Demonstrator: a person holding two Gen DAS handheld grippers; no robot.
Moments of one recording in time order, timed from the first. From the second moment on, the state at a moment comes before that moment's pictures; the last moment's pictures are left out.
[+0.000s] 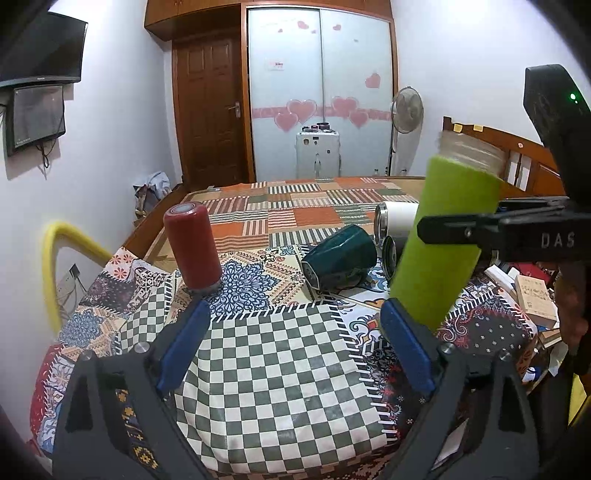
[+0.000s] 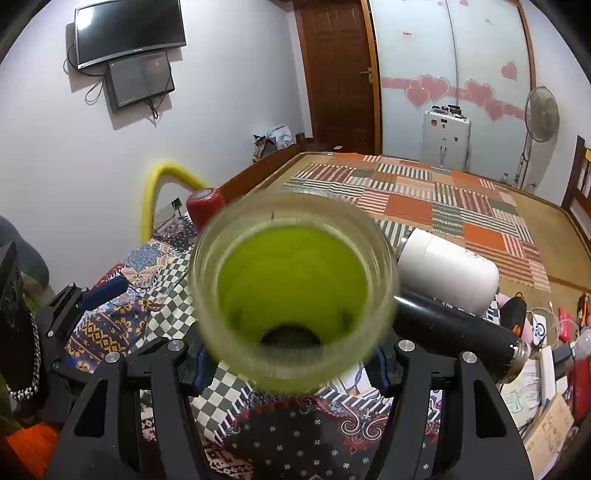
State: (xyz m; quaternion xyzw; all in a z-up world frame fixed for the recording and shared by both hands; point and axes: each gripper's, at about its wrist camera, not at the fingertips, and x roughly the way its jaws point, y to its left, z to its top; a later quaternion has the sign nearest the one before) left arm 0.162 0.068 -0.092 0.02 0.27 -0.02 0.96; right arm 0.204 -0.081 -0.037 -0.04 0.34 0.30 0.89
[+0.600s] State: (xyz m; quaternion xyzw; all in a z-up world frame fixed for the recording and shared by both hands) left arm 0.161 0.067 -0.104 0.03 0.27 -0.02 0.96; right arm 0.192 -0.066 -0.056 -0.08 0.34 0.31 0.88
